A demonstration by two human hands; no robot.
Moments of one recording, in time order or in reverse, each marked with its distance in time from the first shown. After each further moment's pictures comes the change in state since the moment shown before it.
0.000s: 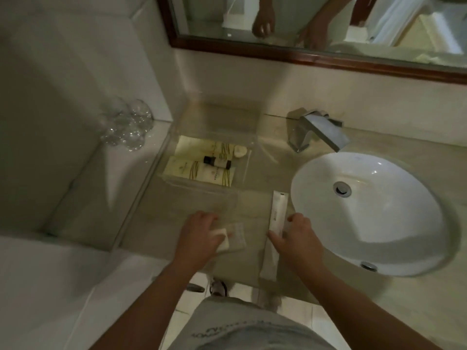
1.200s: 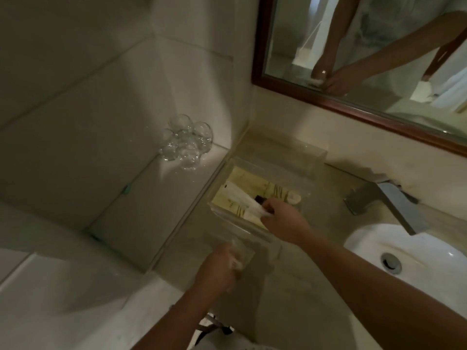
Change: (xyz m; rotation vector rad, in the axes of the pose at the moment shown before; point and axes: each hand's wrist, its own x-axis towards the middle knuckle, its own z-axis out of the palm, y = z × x) left_hand 0.027 -0.037 -0.034 -0.296 -0.120 -0.312; right_hand 0.112 -0.204 -0.006 -0.071 -0.420 -0.453
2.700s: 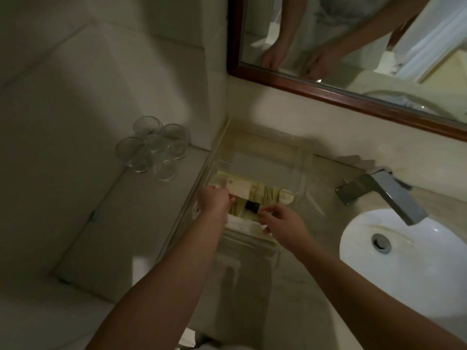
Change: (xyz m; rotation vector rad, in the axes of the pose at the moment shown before) left_hand 0.156 0.083 -0.067 -1.001 0.241 -0.406; right_hand 0.007 -0.002 0.010 0.606 0.165 0.375
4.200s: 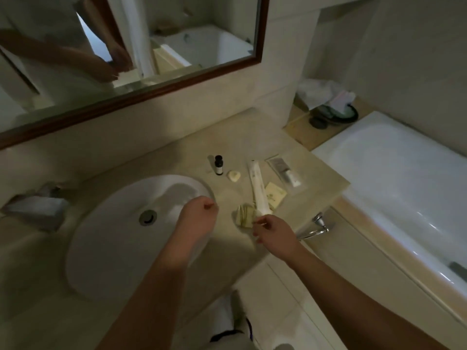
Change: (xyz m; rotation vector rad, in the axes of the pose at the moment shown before) left_hand -0.413 -0.315 0.351 1.278 -0.989 0.859; right_hand -0.296 0.431 -0.367 0.451 0.702 0.273
